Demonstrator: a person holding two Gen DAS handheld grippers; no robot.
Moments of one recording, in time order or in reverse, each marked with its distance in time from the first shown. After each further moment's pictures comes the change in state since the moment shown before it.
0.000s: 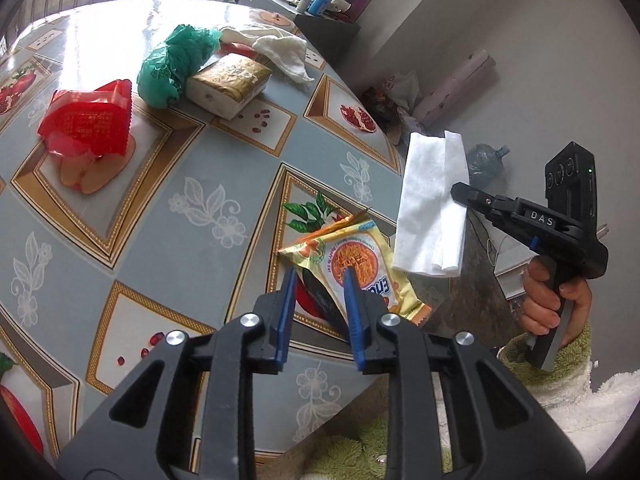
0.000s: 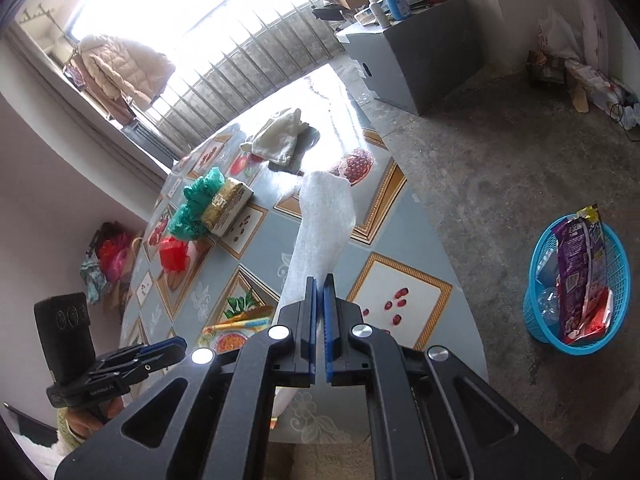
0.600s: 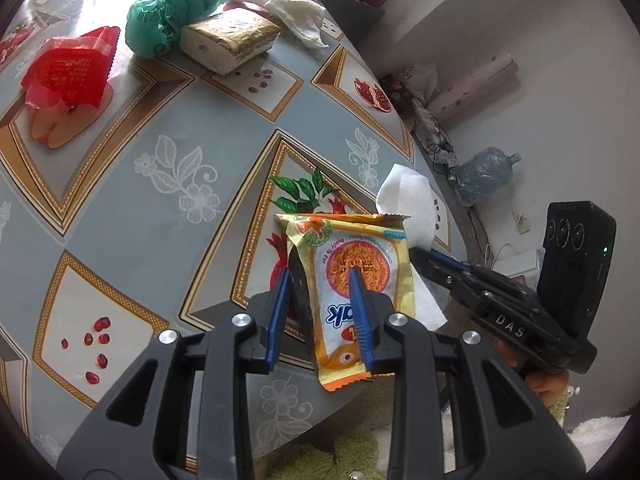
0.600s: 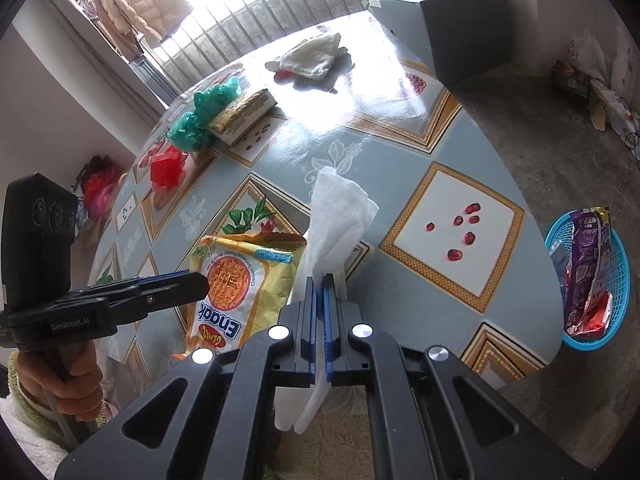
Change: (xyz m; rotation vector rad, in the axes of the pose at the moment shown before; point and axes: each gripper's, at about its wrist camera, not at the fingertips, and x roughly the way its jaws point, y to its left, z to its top) left arm 0.031 -0.001 -0.002 -0.138 0.062 -0.033; right arm 0.043 0.034 -0.053 -0.130 0.130 -0.032
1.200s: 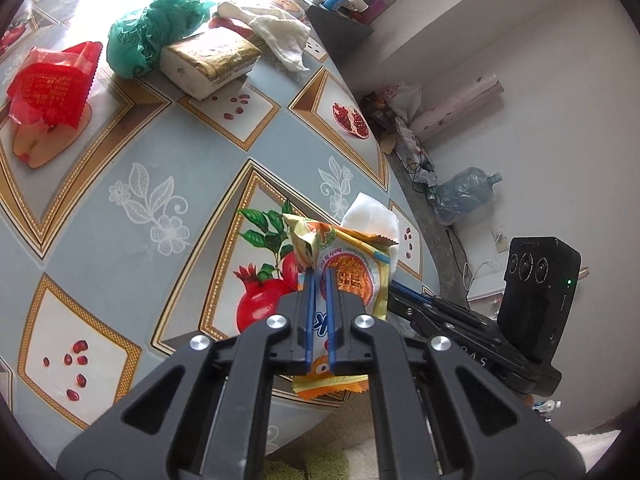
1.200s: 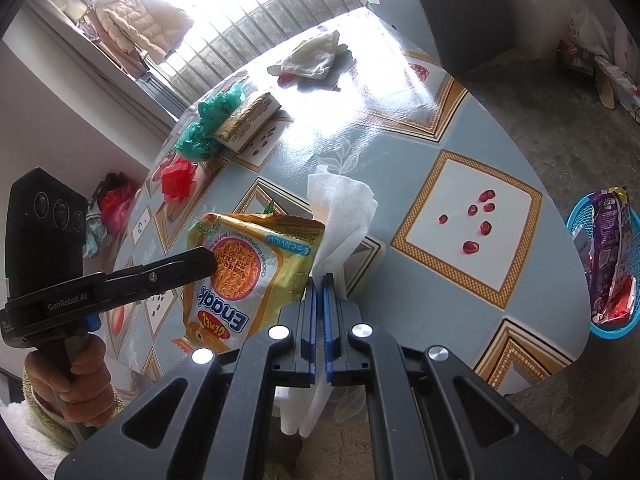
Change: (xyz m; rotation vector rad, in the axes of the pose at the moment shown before) left arm -0.007 -0.014 0.007 -0.013 -0.061 -0.063; right arm 0.004 -0.009 -0.001 0.064 -0.016 0.085
